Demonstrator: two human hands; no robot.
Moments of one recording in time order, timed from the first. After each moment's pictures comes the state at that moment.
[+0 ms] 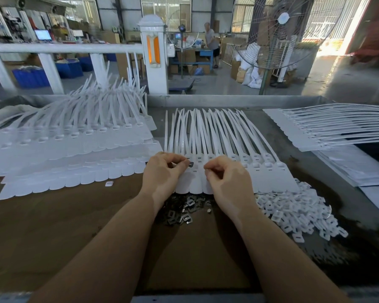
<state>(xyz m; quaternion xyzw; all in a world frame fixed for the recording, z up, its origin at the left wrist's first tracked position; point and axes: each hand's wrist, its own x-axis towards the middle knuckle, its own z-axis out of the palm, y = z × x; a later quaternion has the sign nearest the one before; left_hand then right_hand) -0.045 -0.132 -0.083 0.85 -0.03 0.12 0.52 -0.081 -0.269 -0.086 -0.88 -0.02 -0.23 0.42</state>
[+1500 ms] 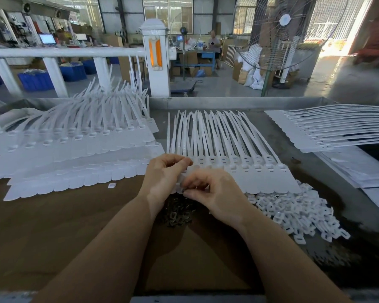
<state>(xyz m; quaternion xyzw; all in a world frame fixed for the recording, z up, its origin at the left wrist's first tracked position) -0.056 -0.130 -0.073 0.76 0.00 0.04 0.65 -0.087 -0.265 -0.082 -0.85 -0.24 -0.11 0.45</state>
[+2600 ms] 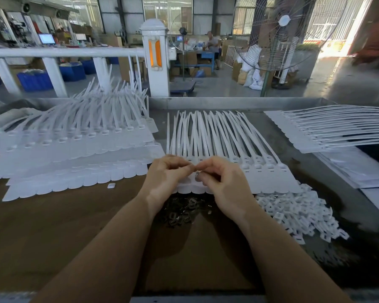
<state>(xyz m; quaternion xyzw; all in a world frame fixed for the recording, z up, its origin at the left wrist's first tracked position) -0.056 -0.127 -0.077 0.77 -0.07 0.03 0.63 -0.087 -0.270 -0.078 -0.82 -0.12 -0.14 0.54</state>
